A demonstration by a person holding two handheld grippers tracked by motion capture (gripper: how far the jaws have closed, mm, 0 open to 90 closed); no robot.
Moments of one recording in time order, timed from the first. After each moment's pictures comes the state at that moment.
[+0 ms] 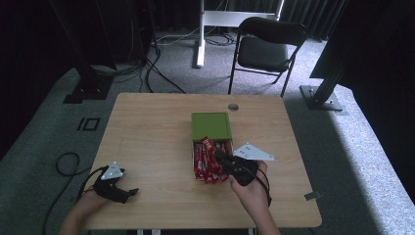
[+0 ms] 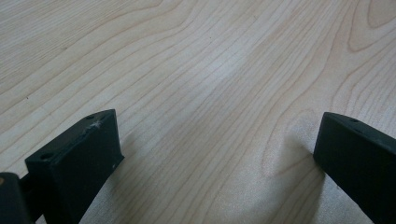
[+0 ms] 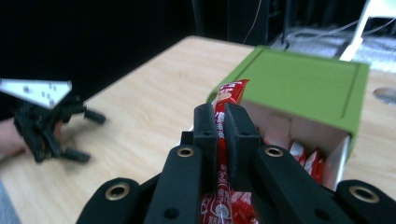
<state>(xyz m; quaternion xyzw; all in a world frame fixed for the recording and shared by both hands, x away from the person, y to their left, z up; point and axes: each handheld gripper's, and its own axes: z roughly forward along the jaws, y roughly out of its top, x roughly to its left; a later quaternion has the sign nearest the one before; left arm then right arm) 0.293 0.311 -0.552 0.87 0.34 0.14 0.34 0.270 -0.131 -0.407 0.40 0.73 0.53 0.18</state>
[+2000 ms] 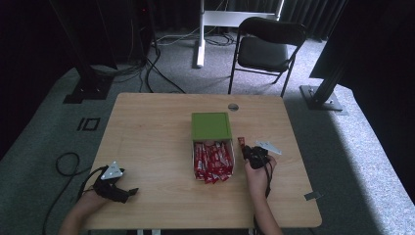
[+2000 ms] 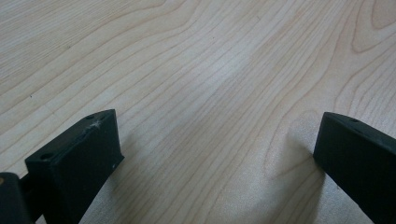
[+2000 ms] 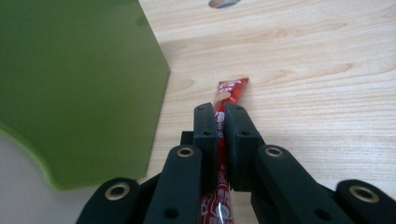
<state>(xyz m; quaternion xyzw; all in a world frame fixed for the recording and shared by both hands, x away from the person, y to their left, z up) 0.293 0.312 -0.552 0.87 0.34 0.14 0.34 0.366 -0.198 -0.537 0.62 0.62 0.44 0.22</state>
